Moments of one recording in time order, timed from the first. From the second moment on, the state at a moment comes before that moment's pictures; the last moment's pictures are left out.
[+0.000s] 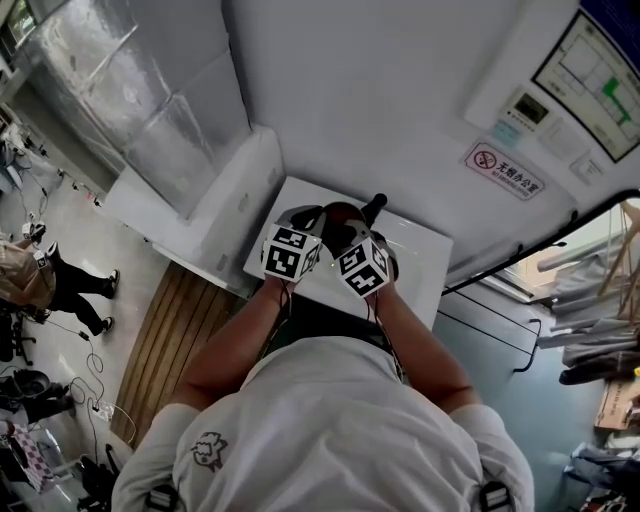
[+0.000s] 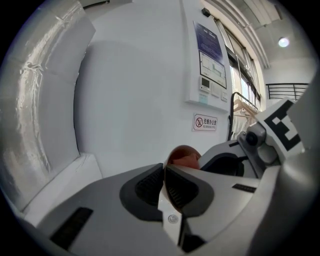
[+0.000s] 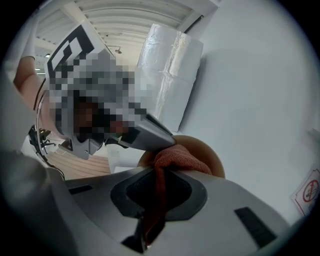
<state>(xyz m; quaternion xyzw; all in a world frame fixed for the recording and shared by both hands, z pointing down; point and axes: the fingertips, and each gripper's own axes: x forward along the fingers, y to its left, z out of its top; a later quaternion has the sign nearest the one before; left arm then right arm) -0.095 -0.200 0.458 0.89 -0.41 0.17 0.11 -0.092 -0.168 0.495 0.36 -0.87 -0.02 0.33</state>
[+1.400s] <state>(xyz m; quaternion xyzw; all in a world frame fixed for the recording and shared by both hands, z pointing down) -0.105 -0.232 0.452 0.89 -0.41 0.17 0.12 -0.046 -0.186 0.481 0.36 -0.83 -0.11 0.41</state>
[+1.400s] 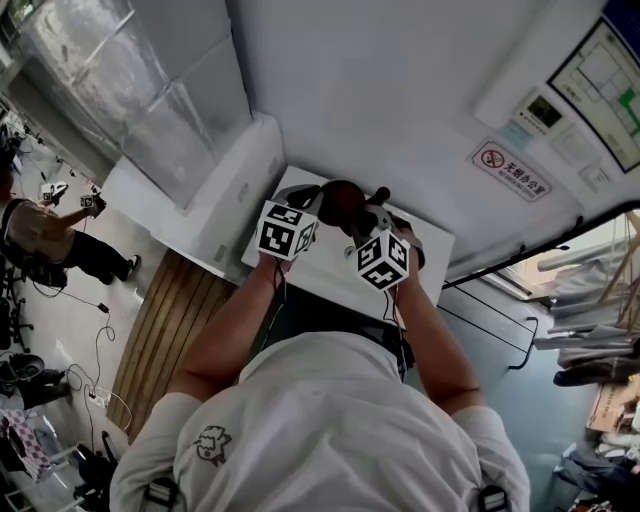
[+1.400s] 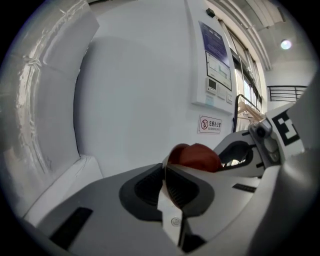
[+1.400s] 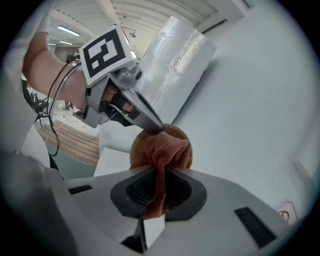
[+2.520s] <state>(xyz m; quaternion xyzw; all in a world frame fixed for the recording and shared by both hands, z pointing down) -0.082 -0.221 0.452 0.91 -0.36 0.18 0.12 -0.043 -0.203 0.472 0.37 -0.81 -0.14 0.44</state>
